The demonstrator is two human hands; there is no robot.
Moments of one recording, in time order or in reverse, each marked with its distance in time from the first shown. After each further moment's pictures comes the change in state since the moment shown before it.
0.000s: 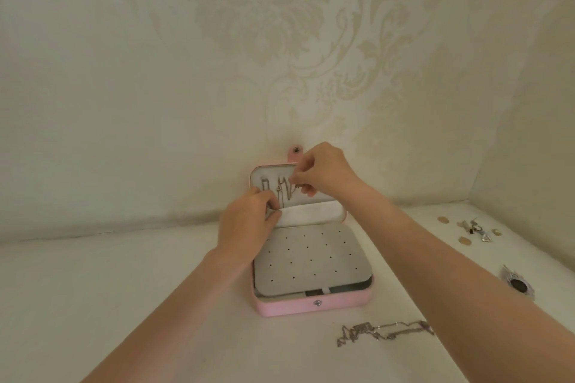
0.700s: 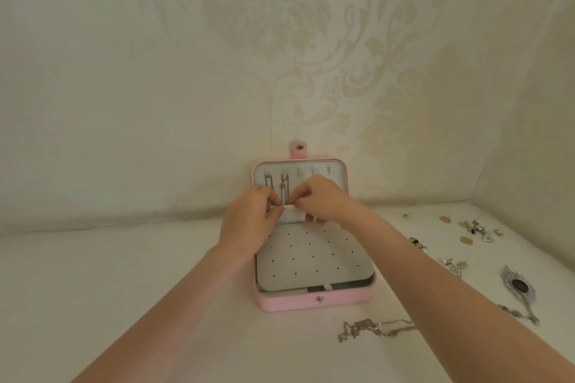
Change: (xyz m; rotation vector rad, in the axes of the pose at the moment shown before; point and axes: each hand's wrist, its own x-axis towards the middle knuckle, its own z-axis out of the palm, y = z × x) left_hand 0.000 0.000 0.001 -0.119 -0.003 -0.044; right_hand -0.019 0.015 0.025 -0.059 -0.255 0.065
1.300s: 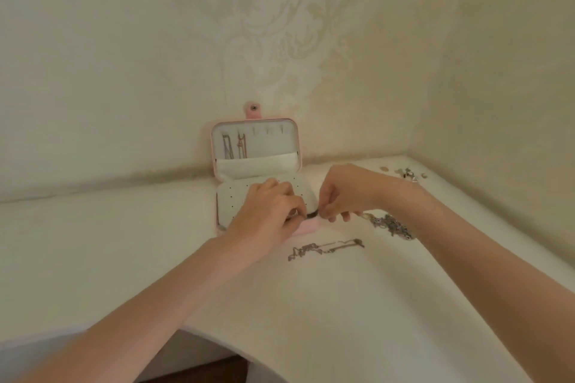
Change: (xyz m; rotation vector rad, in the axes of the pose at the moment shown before) left_hand -0.078 0.069 0.012 0.065 -0.220 0.500; right_hand -0.117 0.046 -0.048 -0.329 -0.248 0.030
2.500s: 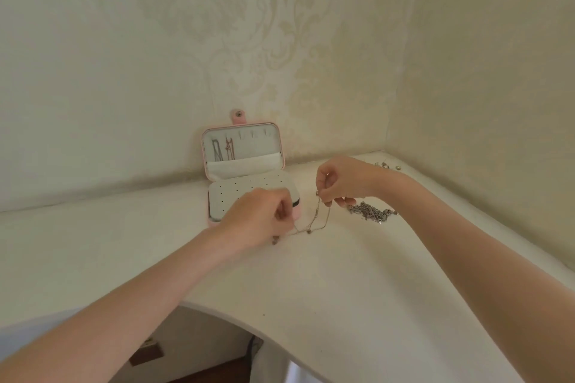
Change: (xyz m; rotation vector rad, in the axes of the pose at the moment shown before) left_hand -0.009 0.035 -0.018 -0.179 -0.168 -0.211; right_hand -0.043 0.015 0.000 0.286 0.156 0.022
